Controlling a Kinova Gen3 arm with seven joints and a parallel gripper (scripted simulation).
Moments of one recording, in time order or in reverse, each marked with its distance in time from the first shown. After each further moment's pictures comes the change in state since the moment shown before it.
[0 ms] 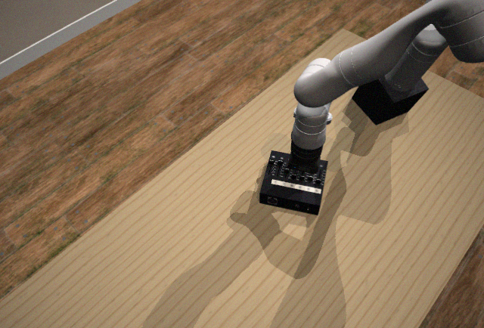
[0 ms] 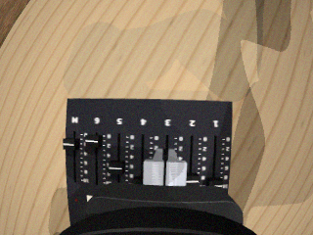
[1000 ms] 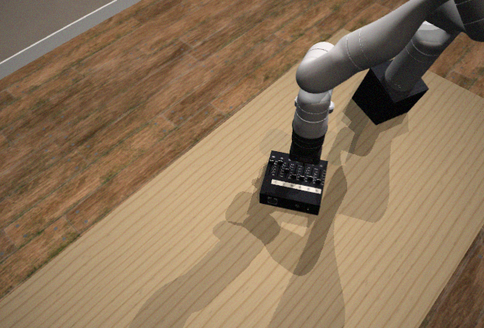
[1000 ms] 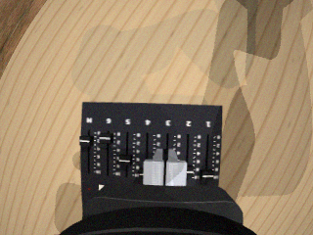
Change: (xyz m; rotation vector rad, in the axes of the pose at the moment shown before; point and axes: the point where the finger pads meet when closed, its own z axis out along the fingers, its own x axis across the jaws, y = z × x) arm -0.001 0.000 -0.038 -0.005 0.000 -0.007
